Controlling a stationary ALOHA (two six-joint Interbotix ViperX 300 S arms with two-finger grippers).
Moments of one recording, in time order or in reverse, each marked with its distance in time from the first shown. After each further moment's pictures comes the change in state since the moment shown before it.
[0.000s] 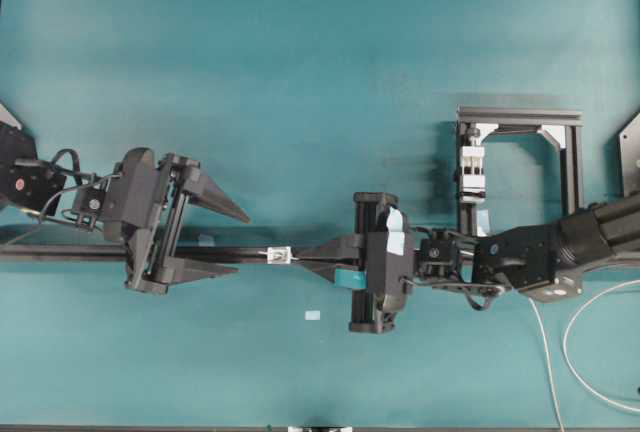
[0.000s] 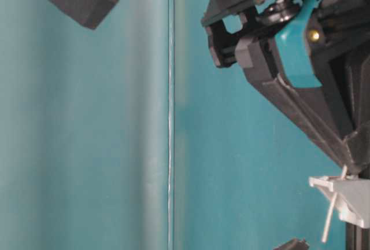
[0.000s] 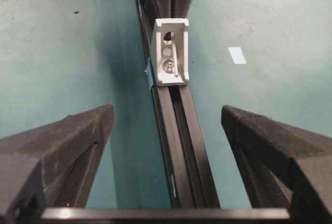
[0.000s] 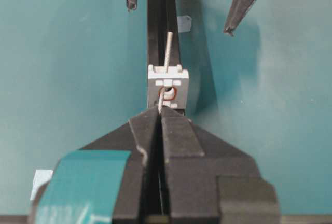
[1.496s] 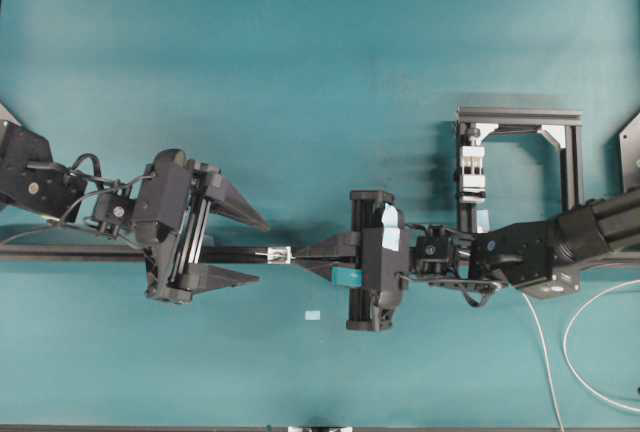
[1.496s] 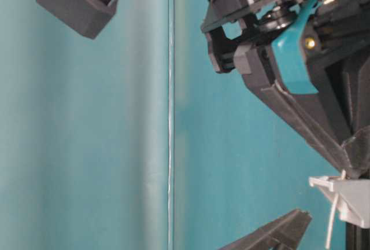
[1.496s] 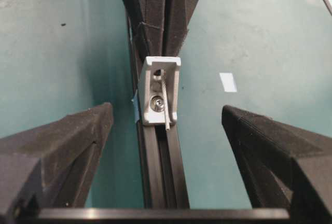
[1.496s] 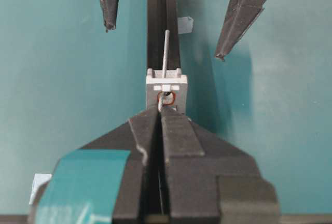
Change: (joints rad) left arm 0.000 -0.035 -0.106 -0.002 0.190 -0.075; right arm -0.011 -0.003 -0.002 -0.014 0.018 0.014
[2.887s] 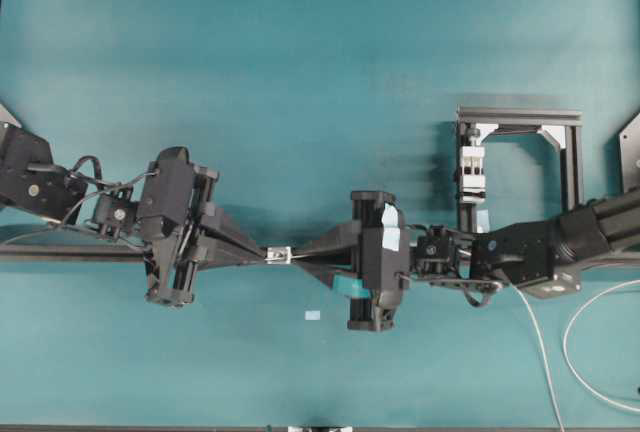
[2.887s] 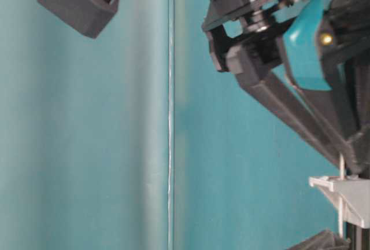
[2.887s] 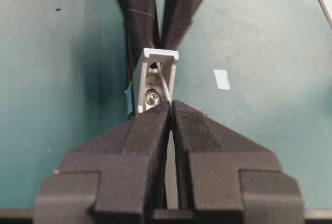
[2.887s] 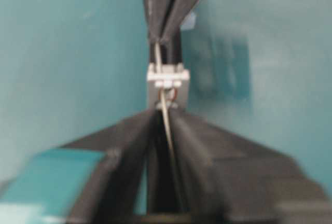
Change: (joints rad) left arm -0.008 0.000 -0.006 0.003 0.025 -0.075; right arm 0.000 -0.005 0.003 -0.002 0.006 -0.002
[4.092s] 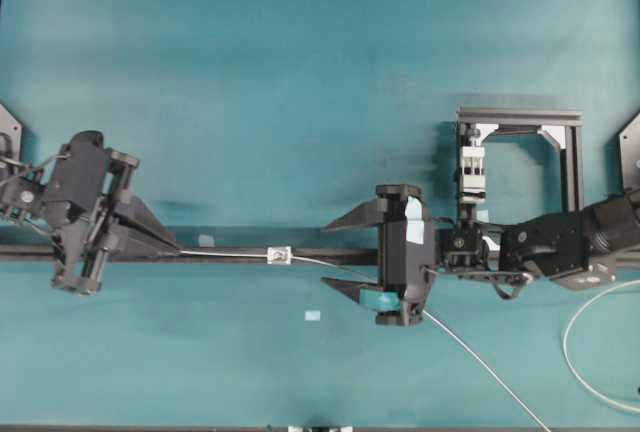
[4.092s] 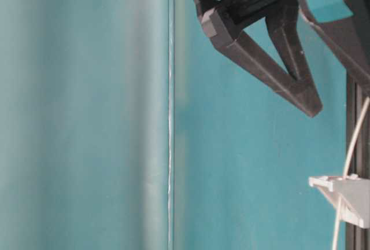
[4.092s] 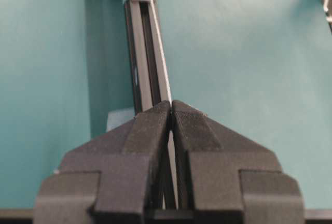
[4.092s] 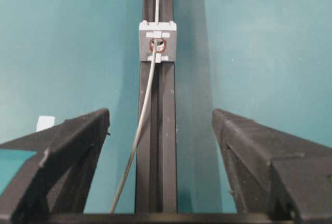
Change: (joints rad) left arm -0.054 -0.391 0.261 0.000 0.238 -0.014; right arm 0.009 -0.091 0.103 0.002 0.014 -0.002
